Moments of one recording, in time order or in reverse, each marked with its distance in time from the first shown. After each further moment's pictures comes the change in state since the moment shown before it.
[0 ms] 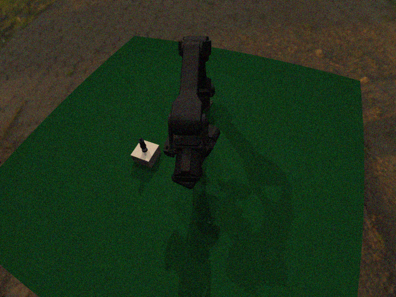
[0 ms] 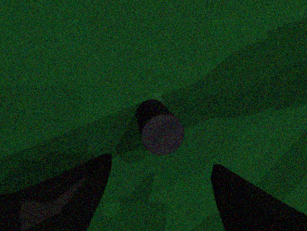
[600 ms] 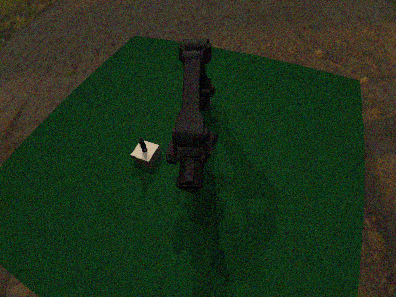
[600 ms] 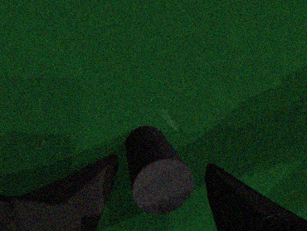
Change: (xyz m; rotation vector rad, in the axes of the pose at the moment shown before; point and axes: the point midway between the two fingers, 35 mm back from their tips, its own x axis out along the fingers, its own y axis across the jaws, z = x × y) arm 0.042 0.000 0.008 -0.077 -0.062 -0.030
